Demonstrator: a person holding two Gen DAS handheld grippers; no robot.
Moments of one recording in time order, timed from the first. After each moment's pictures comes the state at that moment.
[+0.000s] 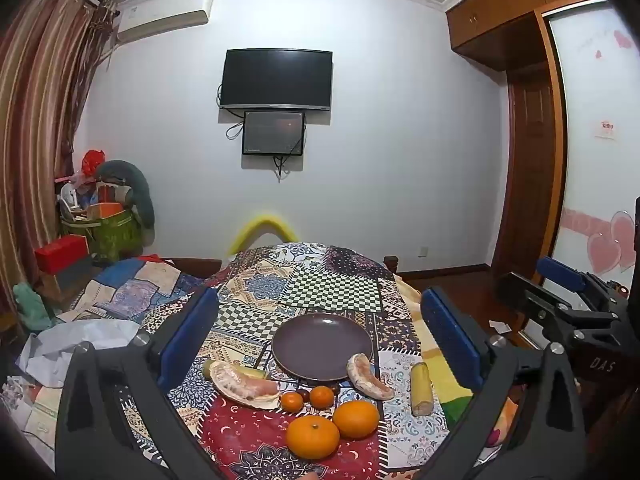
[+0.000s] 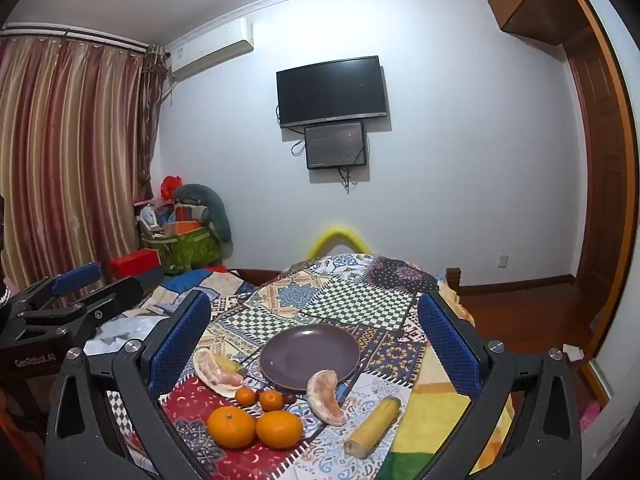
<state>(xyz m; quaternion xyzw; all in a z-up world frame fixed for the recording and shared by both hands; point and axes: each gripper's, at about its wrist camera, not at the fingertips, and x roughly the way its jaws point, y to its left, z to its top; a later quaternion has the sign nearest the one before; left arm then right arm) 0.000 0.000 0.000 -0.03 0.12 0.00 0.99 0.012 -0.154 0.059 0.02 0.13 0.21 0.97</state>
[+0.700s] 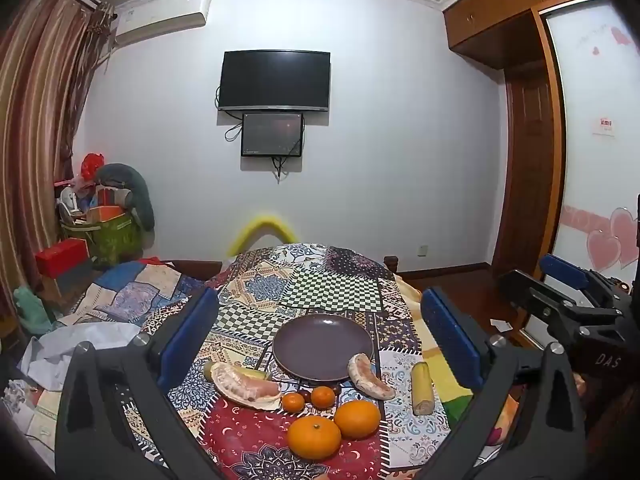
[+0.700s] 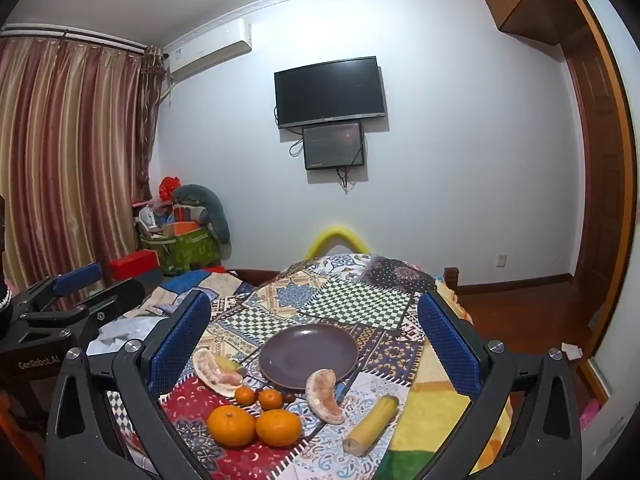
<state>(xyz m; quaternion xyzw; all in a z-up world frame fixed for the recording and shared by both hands) -0.002 -0.003 0.000 -0.02 0.12 0.01 0.99 0.012 -0.159 0.061 0.02 0.14 0.21 0.97</state>
